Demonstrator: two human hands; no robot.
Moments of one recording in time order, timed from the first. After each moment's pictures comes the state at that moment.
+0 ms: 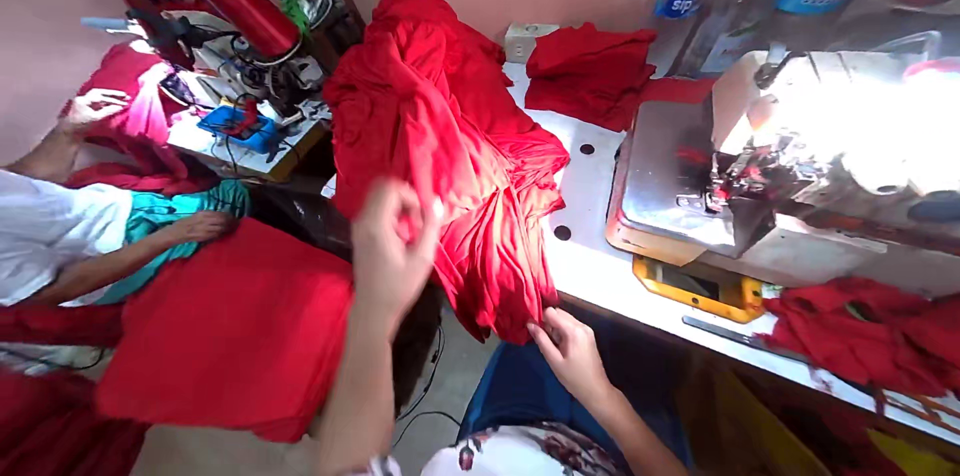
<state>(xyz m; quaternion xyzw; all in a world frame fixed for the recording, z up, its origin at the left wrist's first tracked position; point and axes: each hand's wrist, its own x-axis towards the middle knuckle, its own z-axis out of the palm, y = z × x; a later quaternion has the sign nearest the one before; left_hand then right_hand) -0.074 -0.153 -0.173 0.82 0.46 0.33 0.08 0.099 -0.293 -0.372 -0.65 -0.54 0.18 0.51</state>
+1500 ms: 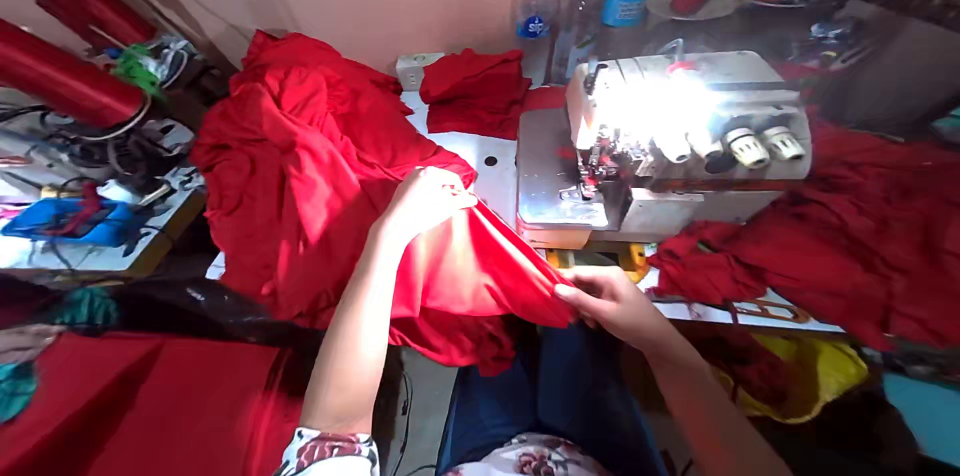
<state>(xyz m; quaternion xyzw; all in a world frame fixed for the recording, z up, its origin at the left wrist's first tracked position) 0.088 -0.078 -0.169 0.94 0.26 0.06 0.21 0.225 -0.337 -0.273 -0.60 -0.45 0.38 0.54</state>
